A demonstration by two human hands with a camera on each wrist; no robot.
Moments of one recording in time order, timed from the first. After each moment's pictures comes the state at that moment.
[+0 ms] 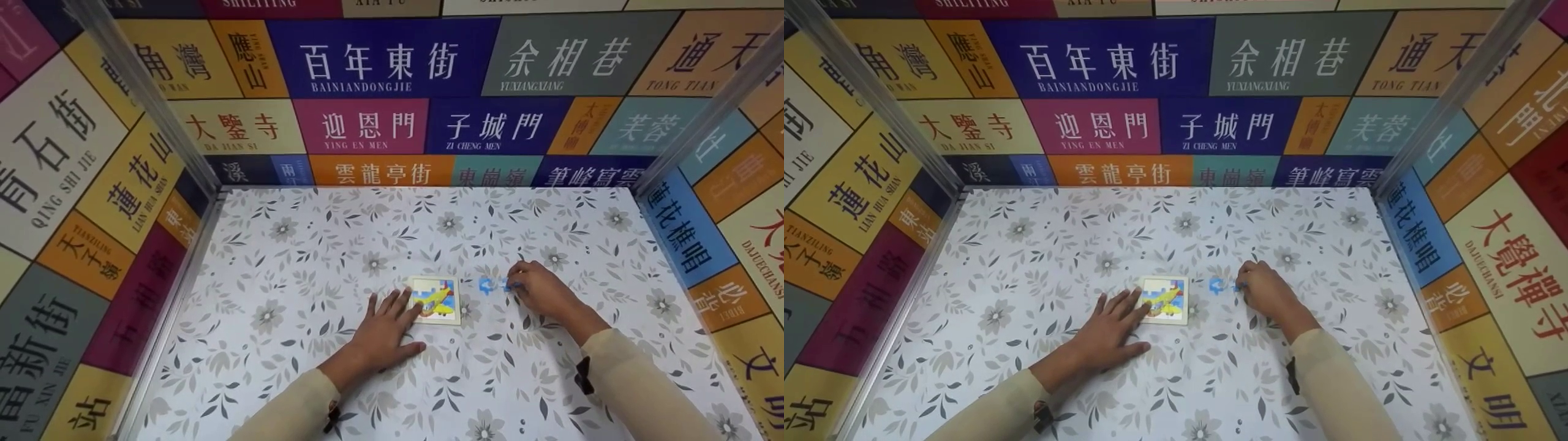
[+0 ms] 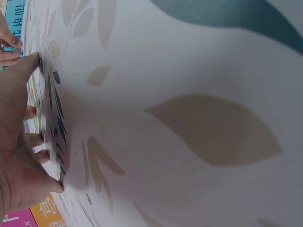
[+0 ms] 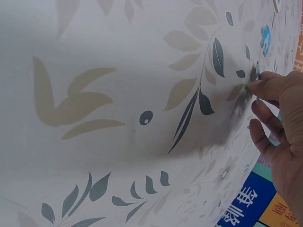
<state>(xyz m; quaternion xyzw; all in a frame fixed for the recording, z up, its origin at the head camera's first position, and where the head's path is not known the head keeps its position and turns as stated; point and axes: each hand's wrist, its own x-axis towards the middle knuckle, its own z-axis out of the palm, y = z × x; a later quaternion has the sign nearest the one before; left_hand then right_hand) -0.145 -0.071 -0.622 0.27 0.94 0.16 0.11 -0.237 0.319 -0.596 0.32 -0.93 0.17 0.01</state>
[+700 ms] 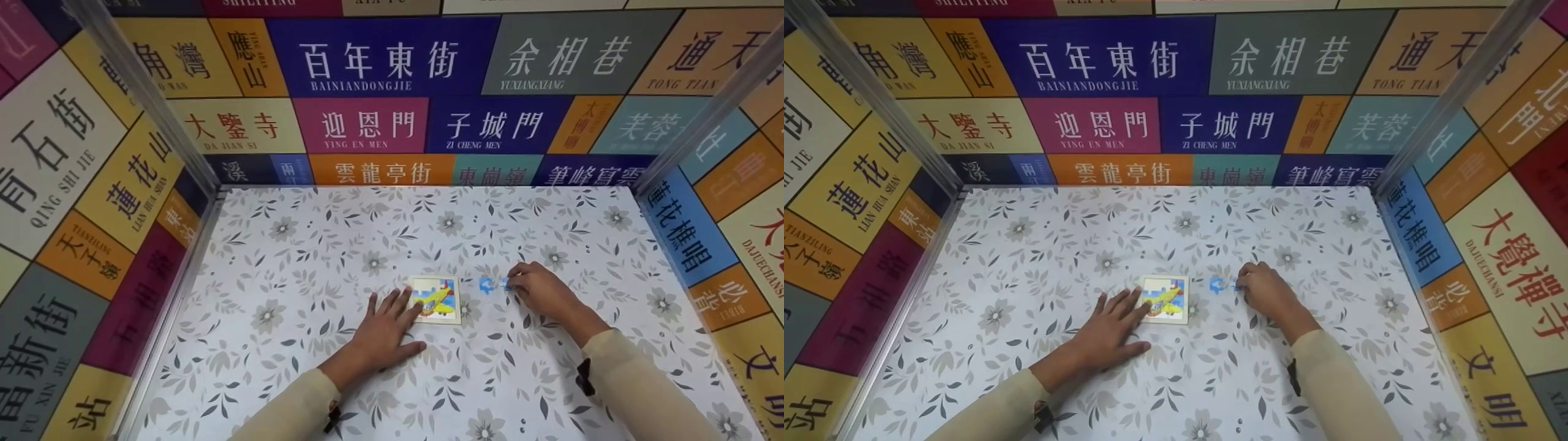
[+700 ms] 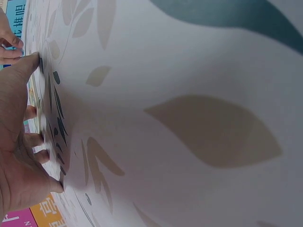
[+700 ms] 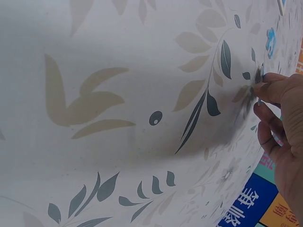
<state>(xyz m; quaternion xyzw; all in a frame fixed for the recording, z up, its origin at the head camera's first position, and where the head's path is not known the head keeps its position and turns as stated) -0.146 -0.072 -0.625 0.27 0.94 0.16 0.11 -0.231 0.319 -0.595 0.32 -0.94 0.15 0.01</state>
